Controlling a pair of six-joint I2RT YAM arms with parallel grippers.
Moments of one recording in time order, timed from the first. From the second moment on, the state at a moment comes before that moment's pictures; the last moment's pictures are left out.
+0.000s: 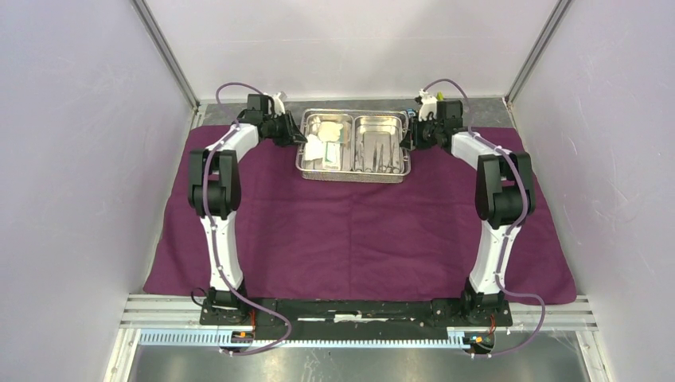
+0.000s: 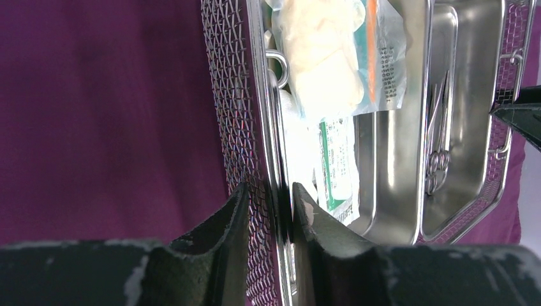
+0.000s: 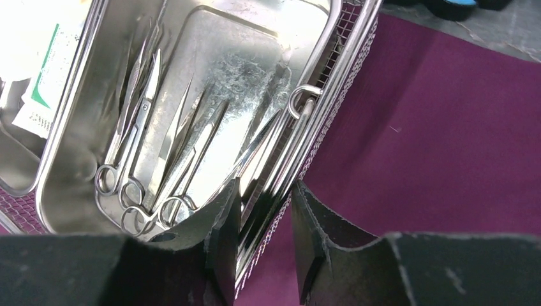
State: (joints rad) left arm -0.09 2.20 1.68 -0.29 0.55 -0.33; right arm 0.11 2.06 1.45 -0.10 -0.46 0.02
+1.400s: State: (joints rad) left arm -0.34 2.23 1.84 -0.47 0.46 -0.22; right arm -0.22 2.00 1.56 -0.33 -0.43 -0.30
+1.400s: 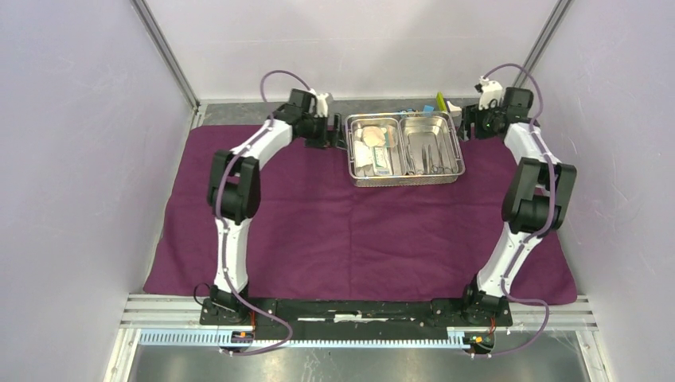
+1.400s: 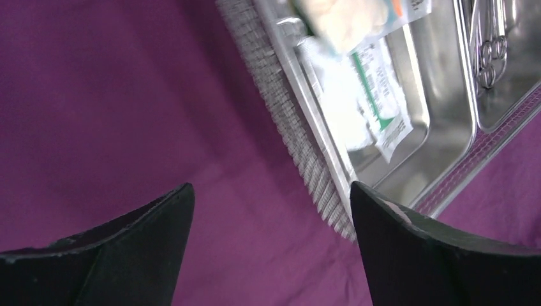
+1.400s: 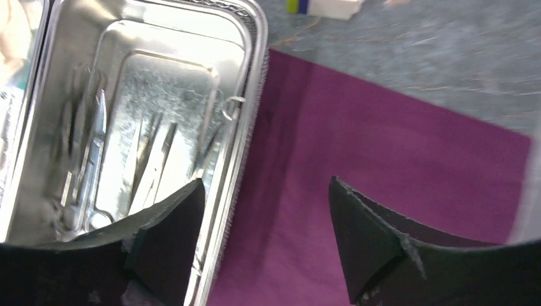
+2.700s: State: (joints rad) left arm 0.25 2.28 1.82 -0.50 0.38 -0.11; right arm -0.51 1.29 0.64 -0.58 -0.15 -1.17
